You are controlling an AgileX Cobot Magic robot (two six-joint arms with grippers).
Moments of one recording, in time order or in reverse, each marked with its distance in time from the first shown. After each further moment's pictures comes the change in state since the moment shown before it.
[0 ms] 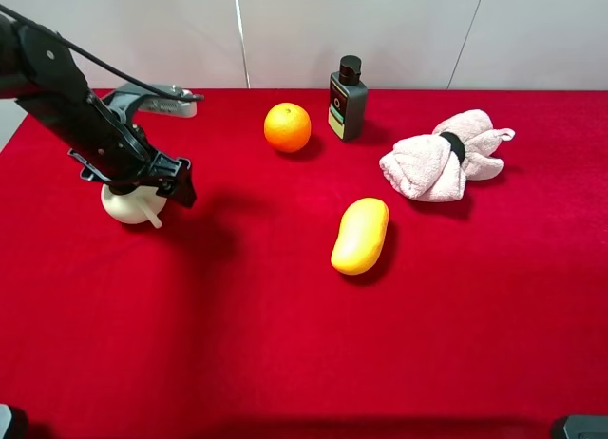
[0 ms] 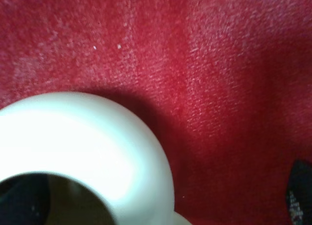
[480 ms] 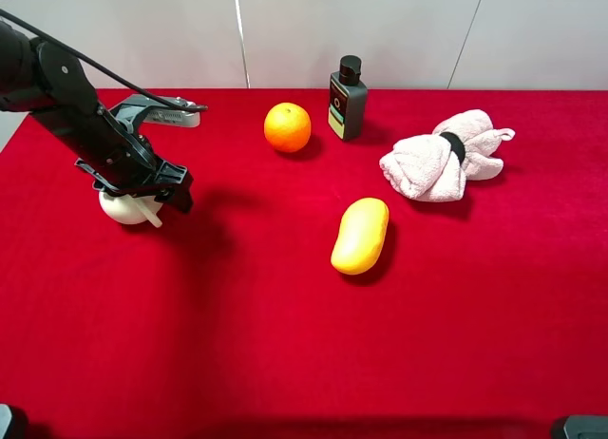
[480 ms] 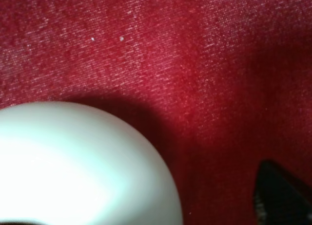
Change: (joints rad) left arm 0.000 0.054 0.000 -0.023 -0.036 0.001; right arm 0.000 0.000 0.000 0.000 0.000 0.000
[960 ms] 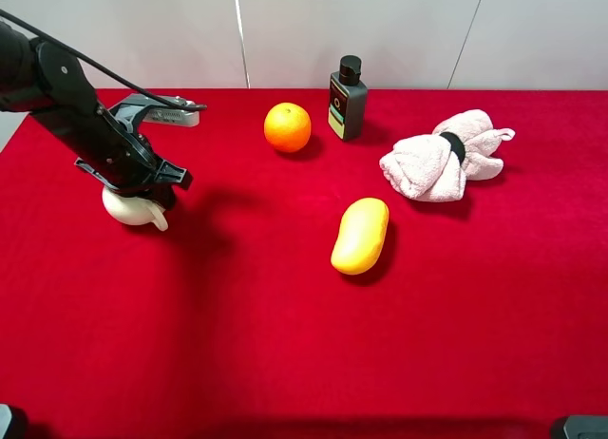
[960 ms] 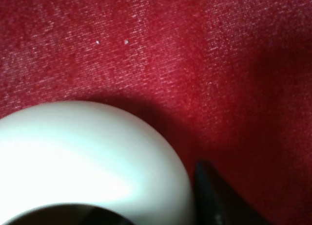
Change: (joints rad) left arm 0.000 0.001 0.000 -0.001 -0.006 -0.007; right arm 0.000 0.000 0.000 0.001 0.000 0.000
